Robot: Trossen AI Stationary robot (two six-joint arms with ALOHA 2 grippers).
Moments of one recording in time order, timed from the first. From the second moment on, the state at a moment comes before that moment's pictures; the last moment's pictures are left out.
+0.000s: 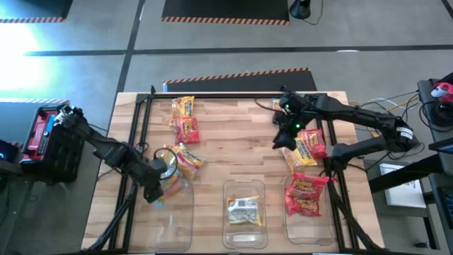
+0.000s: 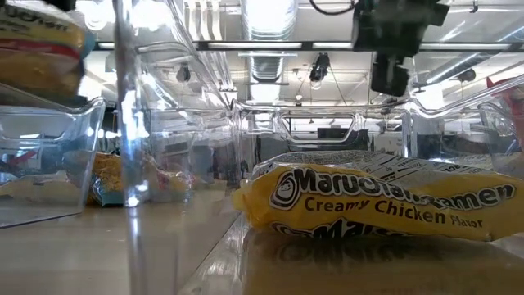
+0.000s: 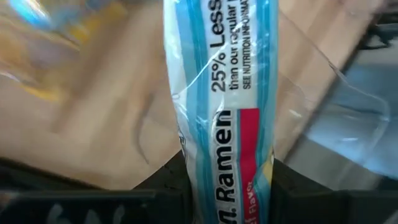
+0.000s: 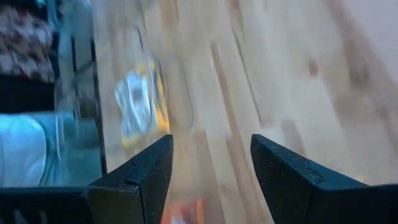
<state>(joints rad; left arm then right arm) -0.58 1.06 1.00 -1.14 0.06 -1.19 -0.44 1.23 1.05 -0.88 -0.65 0.10</state>
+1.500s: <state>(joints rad) -0.58 1.47 1.07 -1.14 -0.01 -1.01 -0.44 1.23 1.02 -0.72 -0.60 0.24</state>
